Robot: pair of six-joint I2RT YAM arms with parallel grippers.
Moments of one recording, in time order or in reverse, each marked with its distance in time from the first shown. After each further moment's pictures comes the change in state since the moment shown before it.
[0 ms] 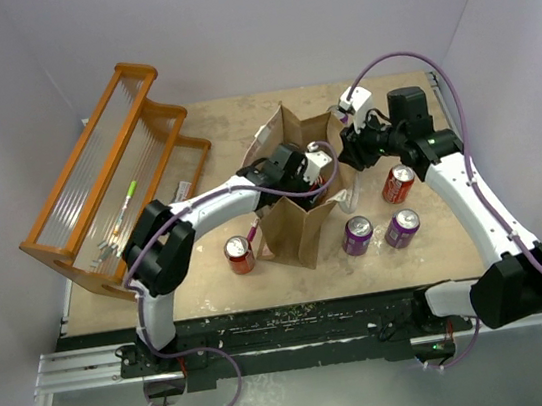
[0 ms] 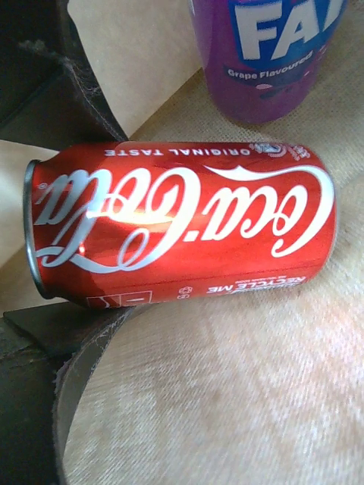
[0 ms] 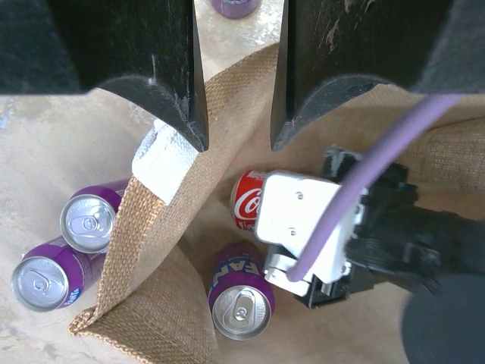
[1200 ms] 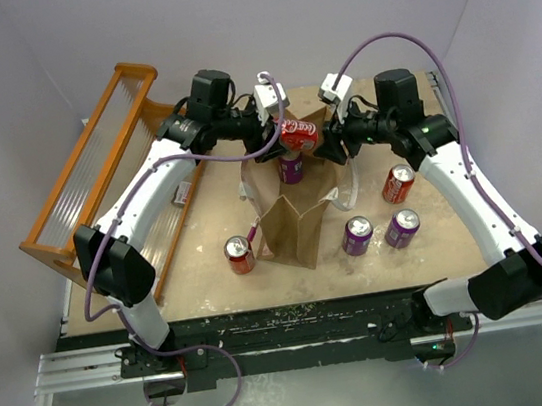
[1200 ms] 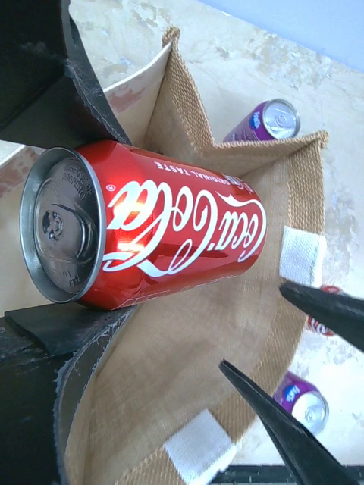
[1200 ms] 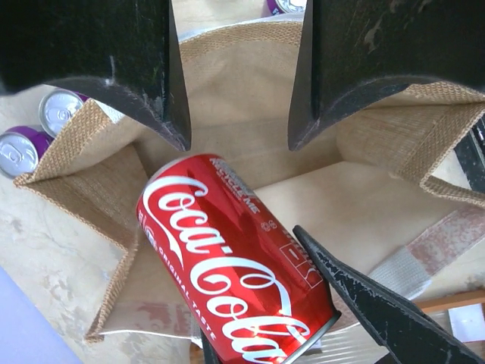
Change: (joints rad) left arm 0.283 -0.202 0.352 -0.223 0.646 0.365; right arm 0.099 0.051 0.185 -0.035 -0.142 -0.014
